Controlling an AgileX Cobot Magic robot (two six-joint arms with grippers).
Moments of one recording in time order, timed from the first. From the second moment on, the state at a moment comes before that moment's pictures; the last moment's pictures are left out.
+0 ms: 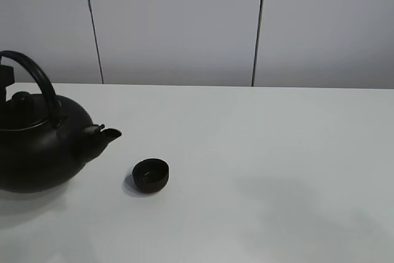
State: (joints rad) left arm 0.05 1.50 -0.28 0.61 -0.99 -0.29; right arm 0.02 -0.02 -0.47 -0.01 1.08 0.05
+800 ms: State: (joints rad) left arm -0.09 1.50 -0.48 0.63 -0.76 -0.36; right arm 0.02 -0.02 -0.47 -0.01 1.08 0.05
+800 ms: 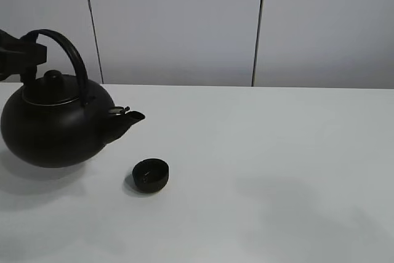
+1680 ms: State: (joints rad) left arm -0.09 1.63 -0.51 0.58 -0.76 -0.31; right arm 0.02 -0.02 -0.47 -0.01 1.08 0.05
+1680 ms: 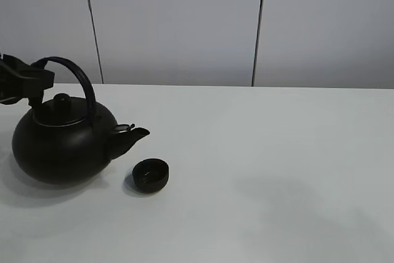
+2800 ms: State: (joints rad) left arm -0.11 1.64 -0.57 0.56 -0.70 -0.18; right arm 0.02 -0.02 -0.47 -0.01 1.08 0.05
